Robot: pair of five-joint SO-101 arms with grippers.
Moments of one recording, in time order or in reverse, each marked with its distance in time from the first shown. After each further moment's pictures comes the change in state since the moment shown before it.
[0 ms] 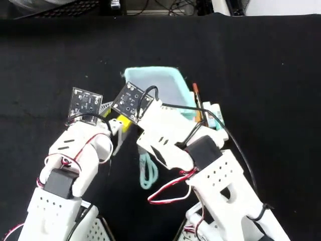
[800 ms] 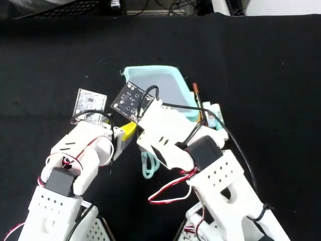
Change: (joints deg) left arm -0.3 0.5 0.3 8.0 0.0; right arm 0.0 0.0 -0.3 -0.1 -0.1
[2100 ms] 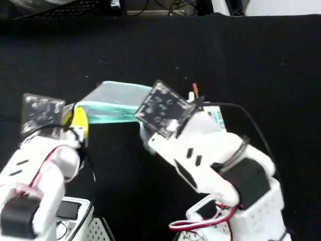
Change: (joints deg) left arm -13.1 0.0 -34.7 27.5 -8.4; right arm 2.4 -6.4 -24.0 14.7 -0.3
